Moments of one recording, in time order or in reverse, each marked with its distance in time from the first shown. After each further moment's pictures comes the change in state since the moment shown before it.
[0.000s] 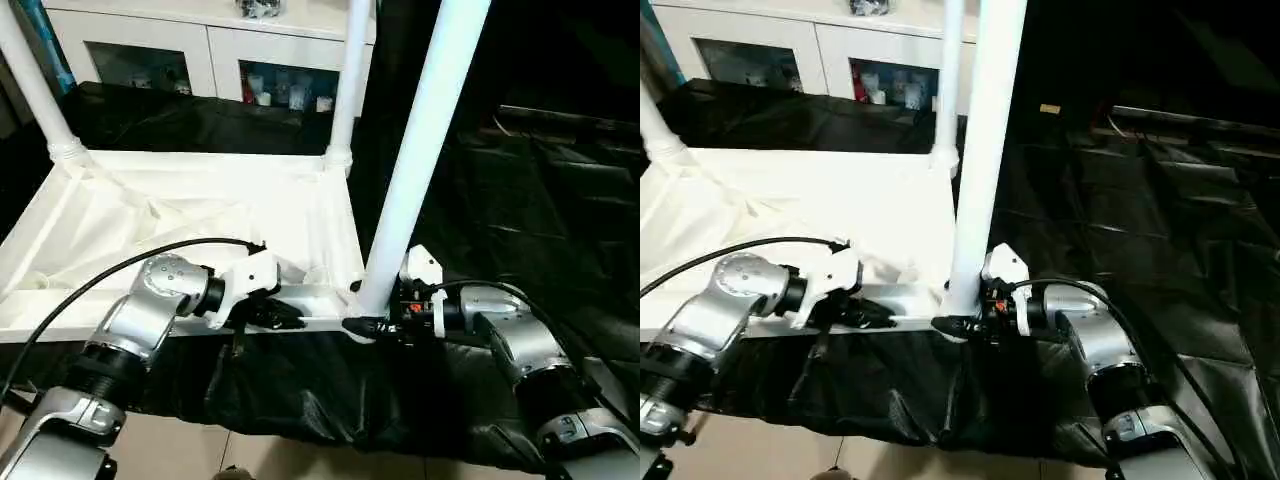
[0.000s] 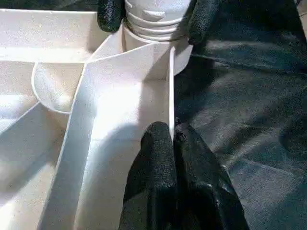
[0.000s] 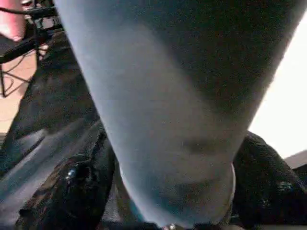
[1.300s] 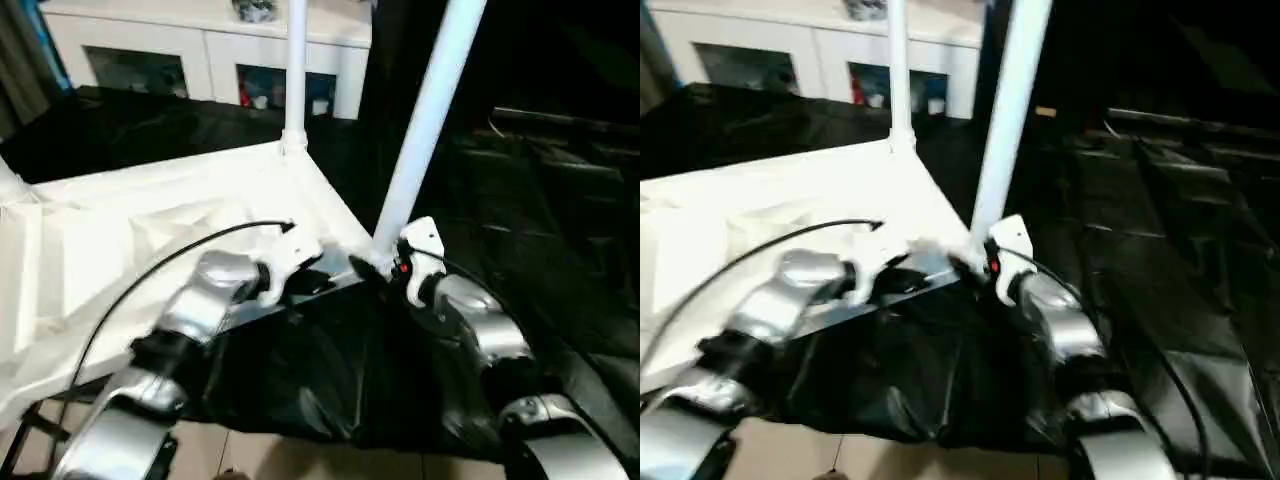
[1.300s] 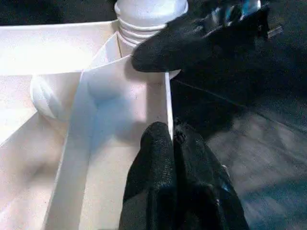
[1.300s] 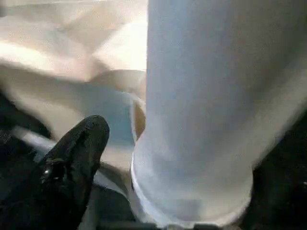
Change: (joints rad) left arm -0.059 -0.165 0.023 0.079 0.060 0.086 0.275; right arm -0.053 0.133 -0.123 0.132 -0.057 -0.030 -0.457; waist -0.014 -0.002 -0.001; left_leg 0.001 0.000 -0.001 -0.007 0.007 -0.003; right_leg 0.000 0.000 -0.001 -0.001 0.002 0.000
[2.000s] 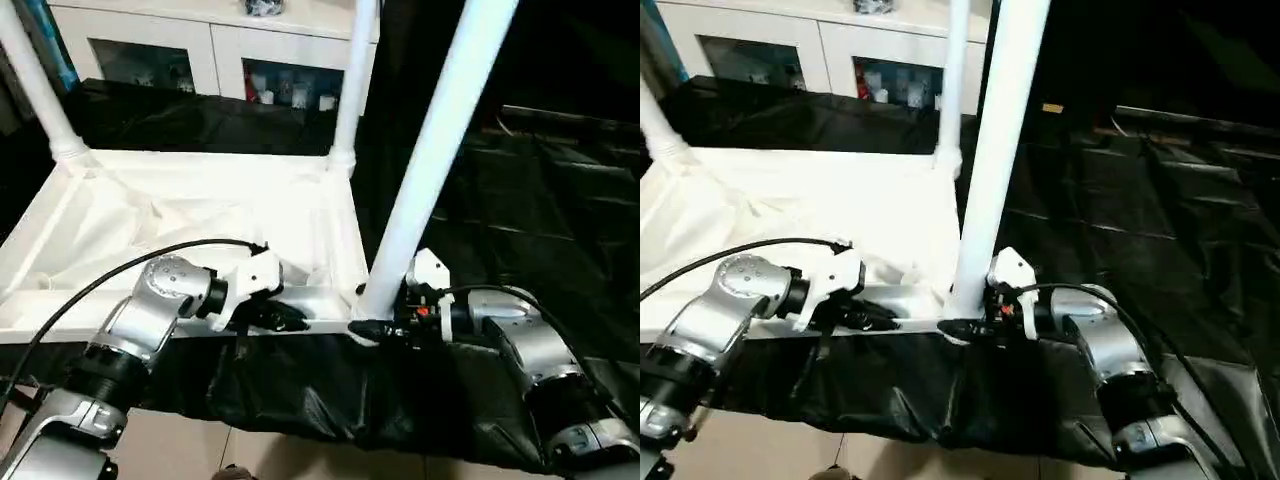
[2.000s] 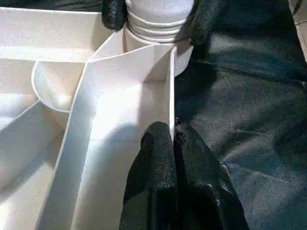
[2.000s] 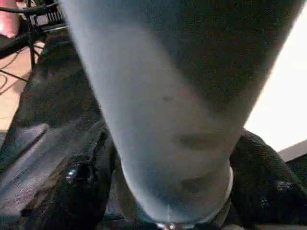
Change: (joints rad) left arm 0.069 0.153 -0.023 -0.107 -0.066 -0.049 -0.267; right arm 0.093 -0.148 0.120 -0.201 0.066 0.061 0.431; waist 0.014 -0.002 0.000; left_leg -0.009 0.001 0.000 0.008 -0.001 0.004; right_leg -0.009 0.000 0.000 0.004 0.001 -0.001
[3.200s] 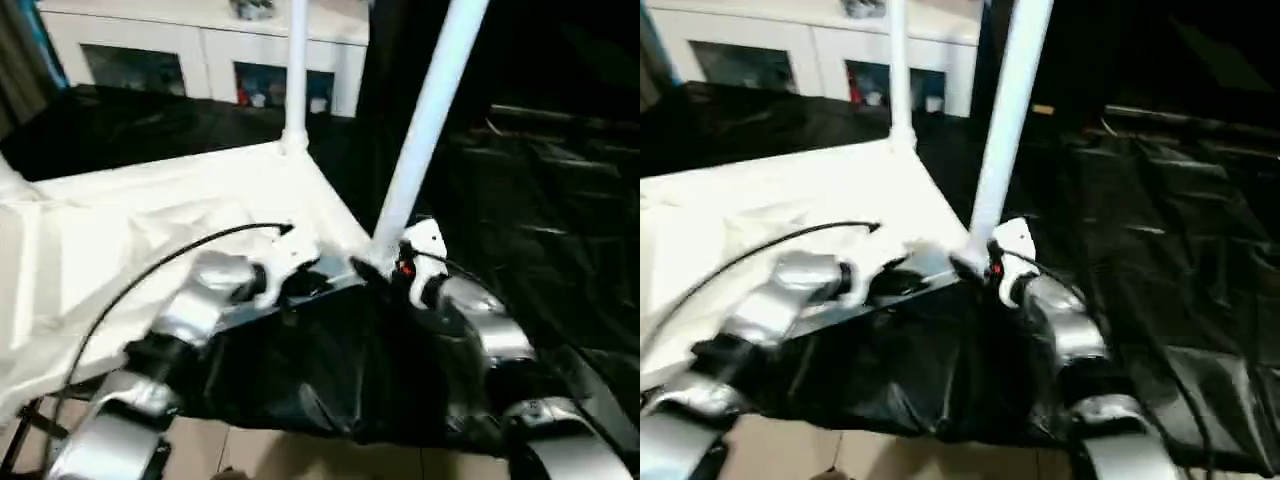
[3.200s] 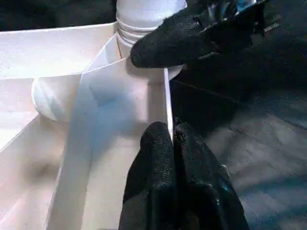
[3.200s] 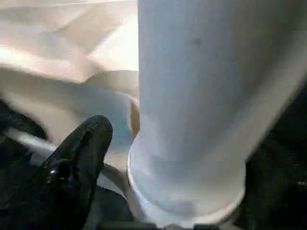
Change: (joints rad) left arm -0.078 -0.164 0.009 0.120 0.081 0.037 0.298; right arm -0.098 0.153 -0.121 0.227 -0.065 -0.089 -0.488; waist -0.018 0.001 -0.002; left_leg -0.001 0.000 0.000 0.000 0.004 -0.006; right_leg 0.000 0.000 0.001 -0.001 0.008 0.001
